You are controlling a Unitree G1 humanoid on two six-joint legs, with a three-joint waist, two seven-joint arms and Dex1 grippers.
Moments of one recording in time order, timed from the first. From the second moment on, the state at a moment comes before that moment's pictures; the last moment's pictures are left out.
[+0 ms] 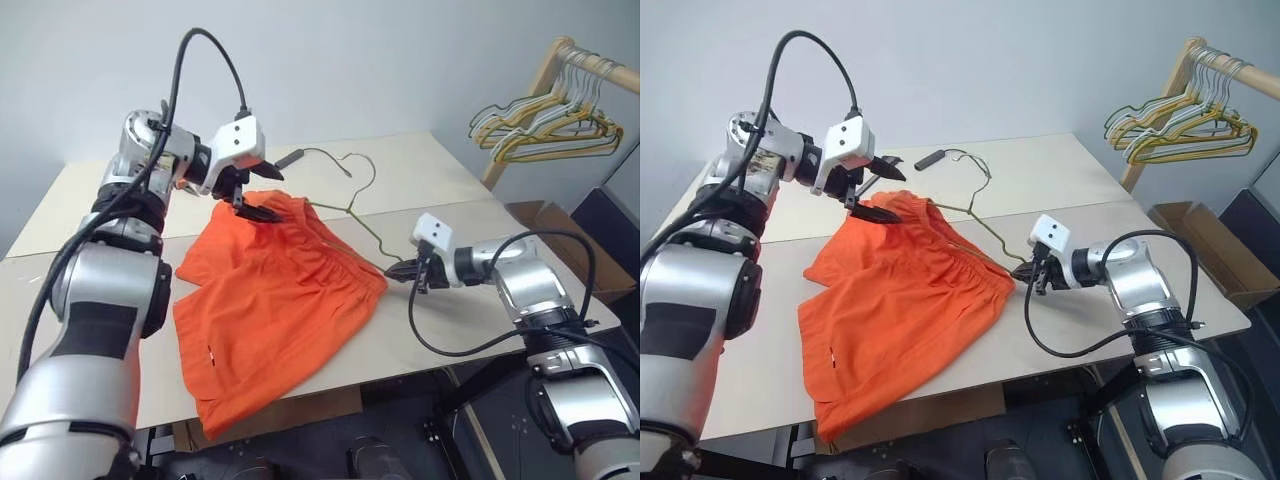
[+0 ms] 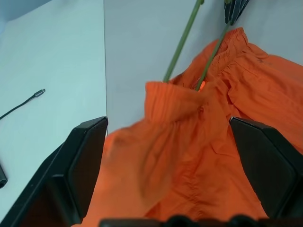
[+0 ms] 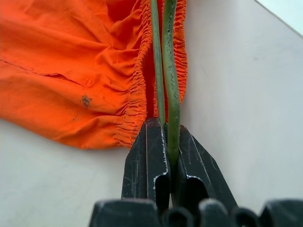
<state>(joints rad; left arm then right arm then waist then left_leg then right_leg) -1.42 0.54 -0.24 1.24 0.10 -0.22 -1.49 -0.69 -0.62 0.19 0.32 0.08 0.42 1.17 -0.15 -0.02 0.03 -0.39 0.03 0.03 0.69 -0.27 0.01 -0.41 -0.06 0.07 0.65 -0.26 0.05</state>
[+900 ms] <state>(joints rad) -1.42 0.51 -0.25 1.28 0.24 -0.24 -1.53 -0.65 -0.65 0.20 0.19 0.05 0.36 1.15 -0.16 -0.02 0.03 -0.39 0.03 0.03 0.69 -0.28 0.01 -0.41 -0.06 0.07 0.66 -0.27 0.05</state>
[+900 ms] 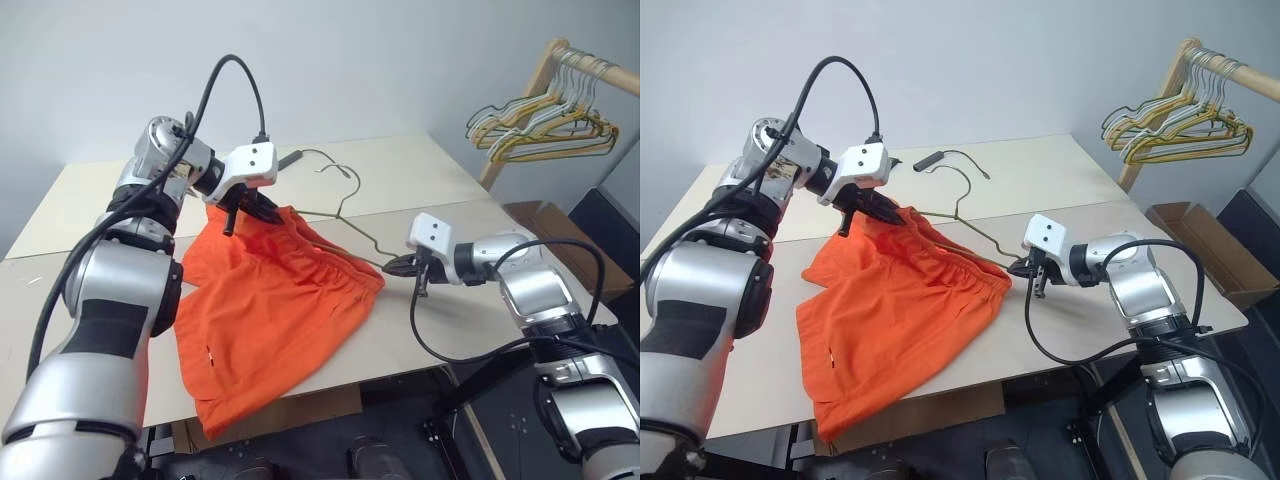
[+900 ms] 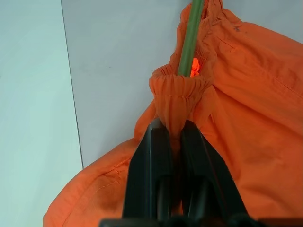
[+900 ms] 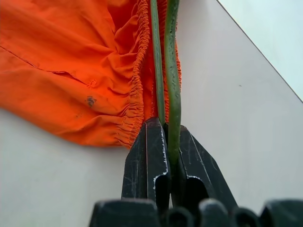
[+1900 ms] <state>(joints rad) -1.42 0.57 -0.18 1.28 0.23 -0.26 -1.46 -0.37 -0.55 -0.13 0.08 0.38 0.67 0.91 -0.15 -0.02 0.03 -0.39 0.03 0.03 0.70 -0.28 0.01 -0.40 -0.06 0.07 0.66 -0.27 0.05</state>
